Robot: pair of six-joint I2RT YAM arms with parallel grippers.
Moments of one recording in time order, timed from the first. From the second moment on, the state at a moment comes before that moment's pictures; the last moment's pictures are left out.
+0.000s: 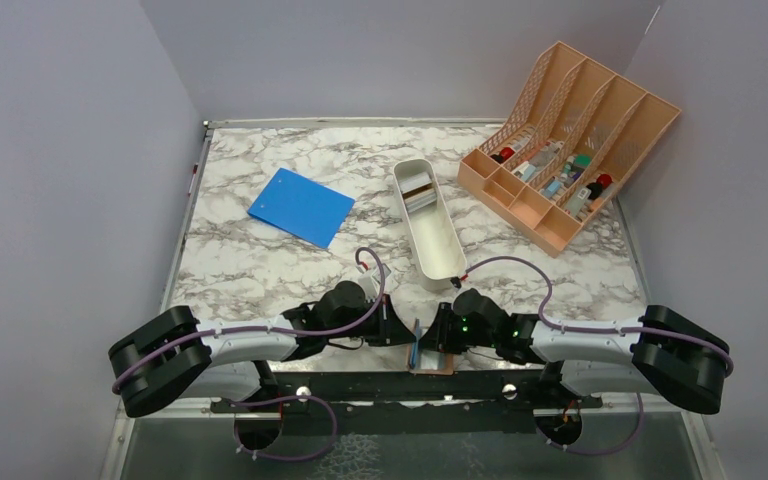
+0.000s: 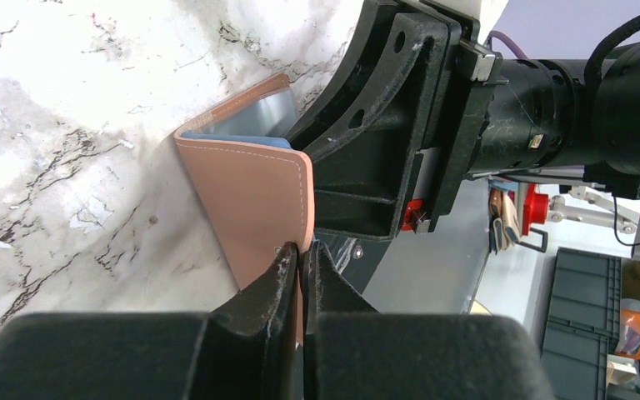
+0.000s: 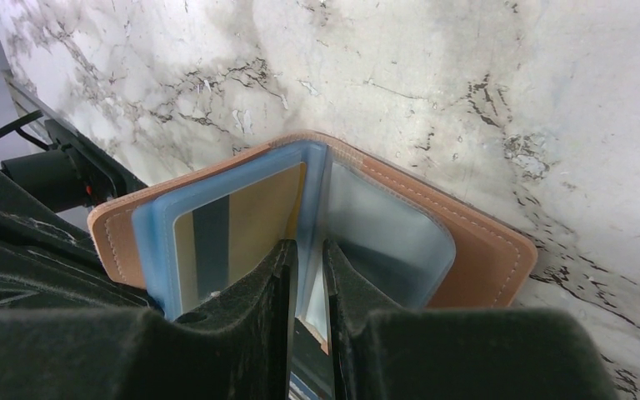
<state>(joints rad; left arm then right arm) -1.04 1.20 0.30 0.44 0.27 -1.03 1.05 1.17 0.26 0.19 -0.04 1.09</state>
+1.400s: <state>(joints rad) -1.04 1.18 0.32 0.36 0.23 -1.02 1.05 1.03 0.32 -0.02 -0.02 1.07</state>
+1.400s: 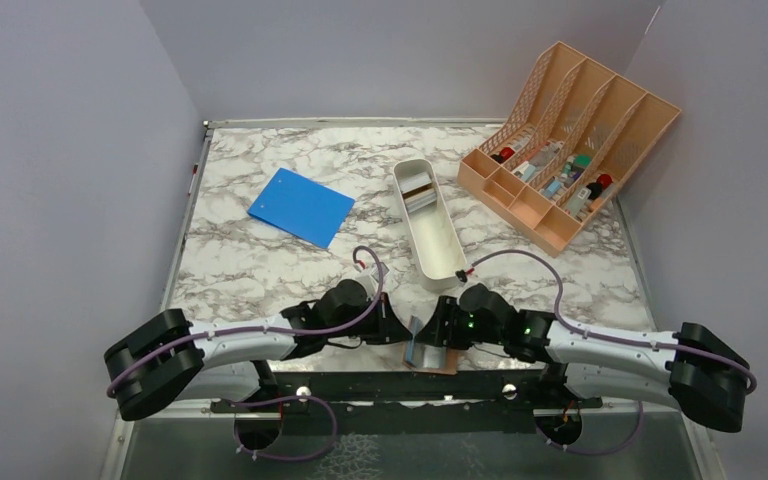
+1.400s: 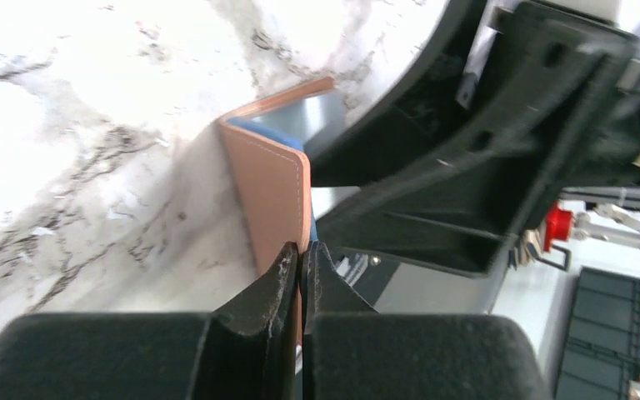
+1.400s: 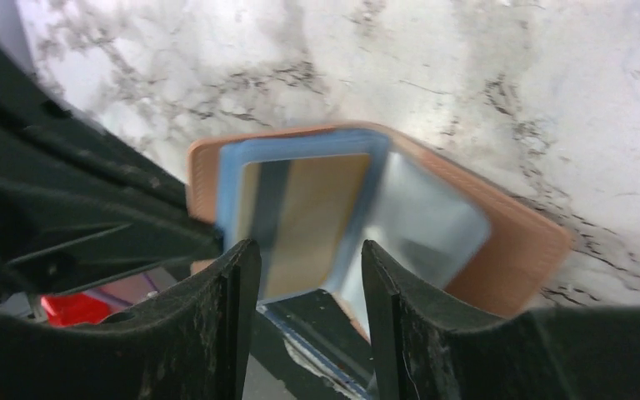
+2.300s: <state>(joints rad) -1.04 1.08 0.35 0.14 0.13 -1.00 1.05 1.09 0.38 0.02 -0.05 1.11</state>
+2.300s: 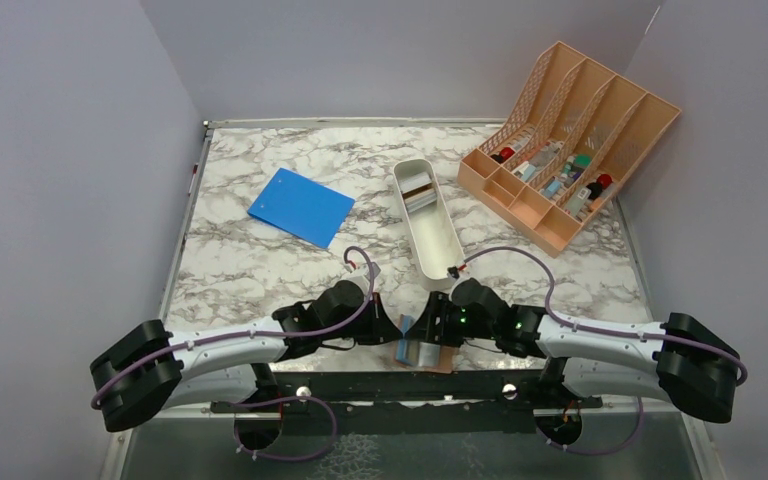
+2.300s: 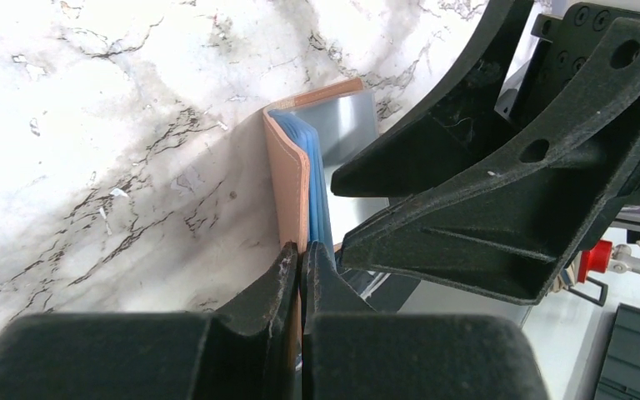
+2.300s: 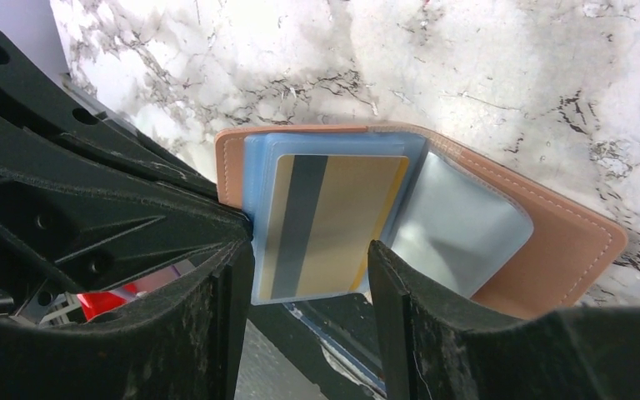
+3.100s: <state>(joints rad) -1.04 1.04 0.35 0.08 0.10 -1.00 1.05 1.17 0.39 0.09 -0.08 1.11</state>
